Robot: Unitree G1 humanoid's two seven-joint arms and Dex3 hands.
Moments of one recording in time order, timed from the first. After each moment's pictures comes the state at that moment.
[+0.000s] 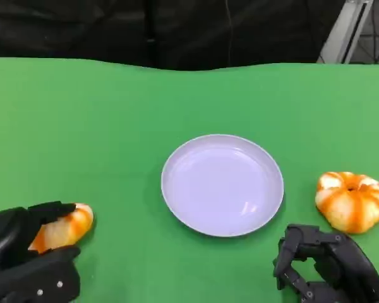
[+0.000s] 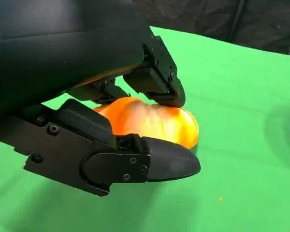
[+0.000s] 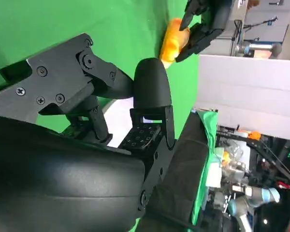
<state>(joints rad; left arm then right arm) -0.06 0.46 -0.13 0.42 0.60 -0.24 0.11 -0.06 -0.05 0.04 0.68 0.17 -0.90 0.57</state>
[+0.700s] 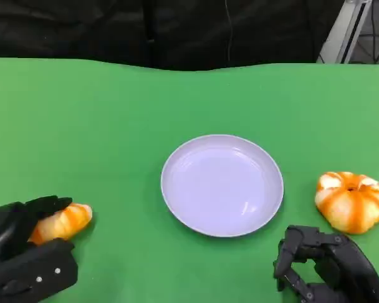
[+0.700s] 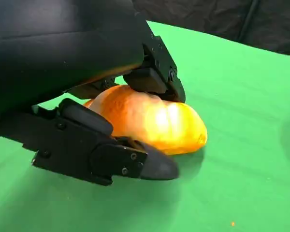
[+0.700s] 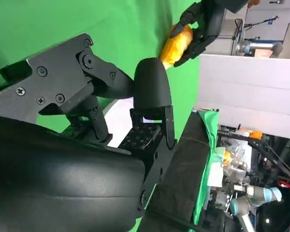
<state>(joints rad) -0.17 0.46 -0.19 0.66 0.54 -0.31 0.18 -0.05 -0.05 0.05 0.67 0.17 -0.88 0.57</state>
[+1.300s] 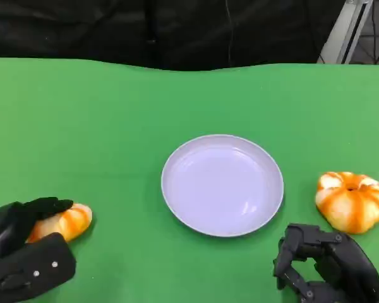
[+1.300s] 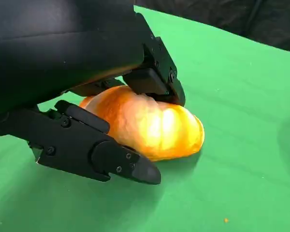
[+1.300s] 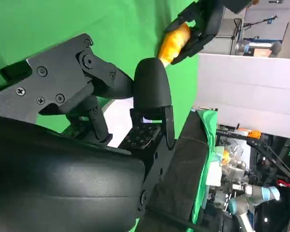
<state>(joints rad) -0.17 0.47 -0.20 0.63 0.50 -0.26 0.14 -0.05 -0.05 0.05 0.65 0.17 -0.87 0.57</state>
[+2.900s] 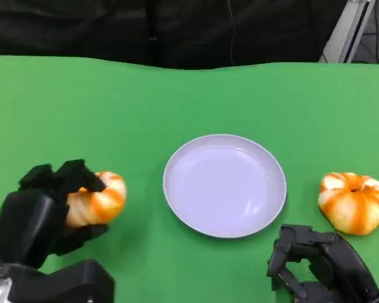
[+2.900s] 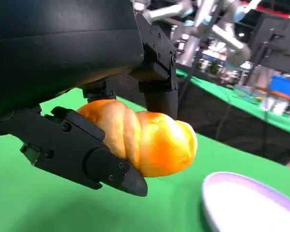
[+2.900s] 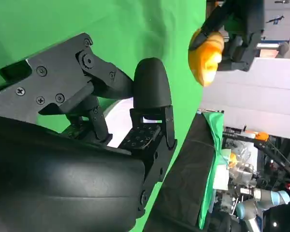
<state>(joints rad) -0.03 0.38 -0.18 0.22 0.61 -0.35 0.43 -0.06 -0.03 0.06 0.67 0.13 -0.86 0.53</state>
